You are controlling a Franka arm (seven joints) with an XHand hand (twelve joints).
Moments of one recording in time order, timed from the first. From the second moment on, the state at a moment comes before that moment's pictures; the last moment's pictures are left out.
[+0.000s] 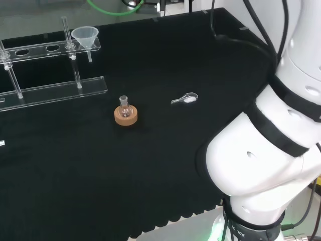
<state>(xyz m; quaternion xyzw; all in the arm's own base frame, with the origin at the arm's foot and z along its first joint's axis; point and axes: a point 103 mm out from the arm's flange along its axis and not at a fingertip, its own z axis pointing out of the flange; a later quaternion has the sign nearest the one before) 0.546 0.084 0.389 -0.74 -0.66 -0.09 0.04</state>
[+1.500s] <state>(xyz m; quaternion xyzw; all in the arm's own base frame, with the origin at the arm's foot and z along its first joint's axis) 0.617 0.154 0.279 -0.71 -0.70 0.04 0.09</state>
